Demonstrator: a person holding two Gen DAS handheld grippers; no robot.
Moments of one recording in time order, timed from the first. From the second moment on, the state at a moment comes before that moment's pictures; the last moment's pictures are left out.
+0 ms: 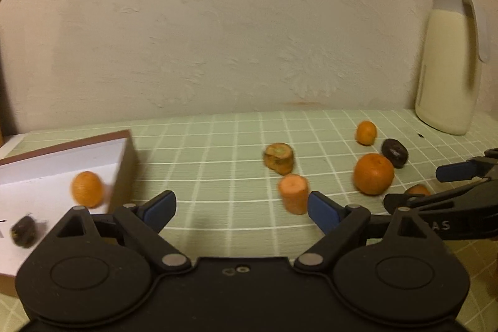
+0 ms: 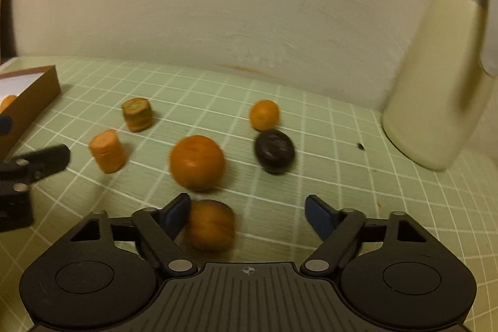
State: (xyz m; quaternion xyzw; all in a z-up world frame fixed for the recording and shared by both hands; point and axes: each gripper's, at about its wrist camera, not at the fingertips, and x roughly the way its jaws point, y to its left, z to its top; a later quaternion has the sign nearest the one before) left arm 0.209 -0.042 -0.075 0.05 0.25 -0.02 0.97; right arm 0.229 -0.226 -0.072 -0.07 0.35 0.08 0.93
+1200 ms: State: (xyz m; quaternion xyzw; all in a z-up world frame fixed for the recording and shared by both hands) left arm 0.215 -0.071 -0.046 0.06 0.29 -0.07 0.95; right arm 0.207 -0.247 -0.044 -0.04 0.33 0.12 0.94
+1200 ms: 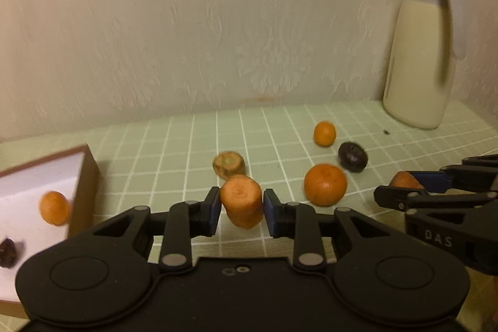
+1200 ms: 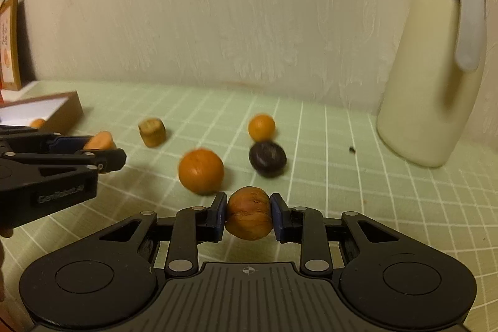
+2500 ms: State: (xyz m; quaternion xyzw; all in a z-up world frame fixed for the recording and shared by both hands) left arm 0.126 0.105 0.031 0.01 0.21 0.09 0.97; right arm 0.149 -0.081 0.039 -0.06 0.21 0.29 0.93
